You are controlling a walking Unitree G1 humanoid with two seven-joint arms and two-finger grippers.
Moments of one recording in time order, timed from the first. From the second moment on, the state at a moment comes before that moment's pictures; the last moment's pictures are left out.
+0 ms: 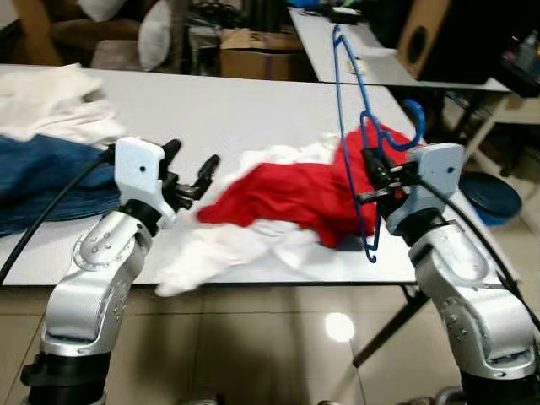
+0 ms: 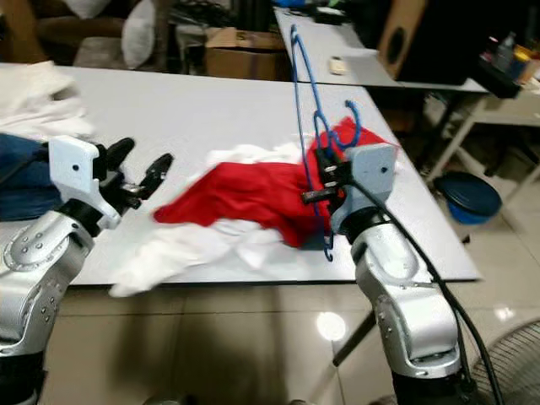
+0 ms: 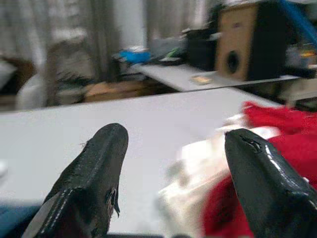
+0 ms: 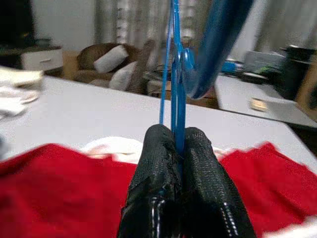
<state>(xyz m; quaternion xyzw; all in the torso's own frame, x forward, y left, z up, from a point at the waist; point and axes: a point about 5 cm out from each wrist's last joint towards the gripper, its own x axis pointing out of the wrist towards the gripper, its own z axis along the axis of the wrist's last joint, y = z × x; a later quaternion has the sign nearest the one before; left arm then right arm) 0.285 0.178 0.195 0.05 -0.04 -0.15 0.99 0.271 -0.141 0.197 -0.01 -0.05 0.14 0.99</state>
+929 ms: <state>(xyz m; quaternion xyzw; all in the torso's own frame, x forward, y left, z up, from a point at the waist) 0.289 0.179 0.174 0.07 0.00 -0.09 0.99 0.272 -0.137 0.182 0.00 -0.04 0.09 1.00</state>
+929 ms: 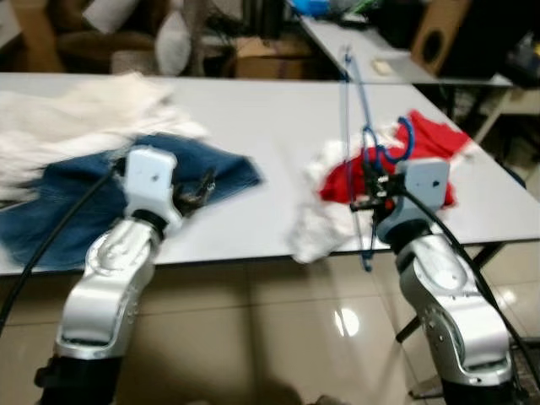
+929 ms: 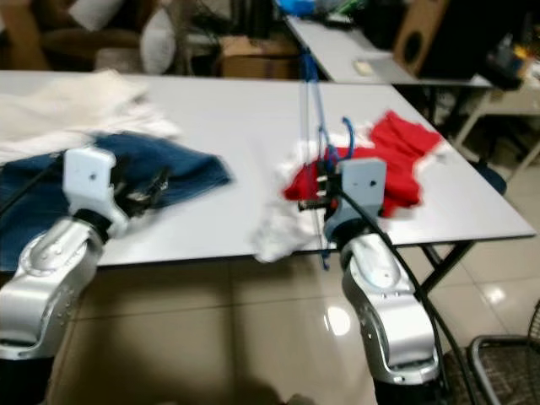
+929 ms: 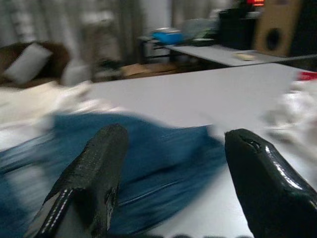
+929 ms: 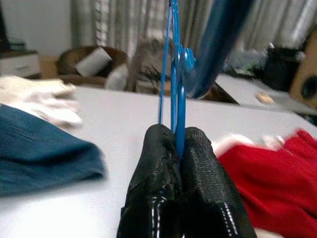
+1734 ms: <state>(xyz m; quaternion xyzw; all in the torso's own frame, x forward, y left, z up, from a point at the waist) 0.291 0.172 0.176 0.07 -0.01 -0.10 0.99 0.273 -0.139 0.162 -0.01 -0.01 0.11 0.99</state>
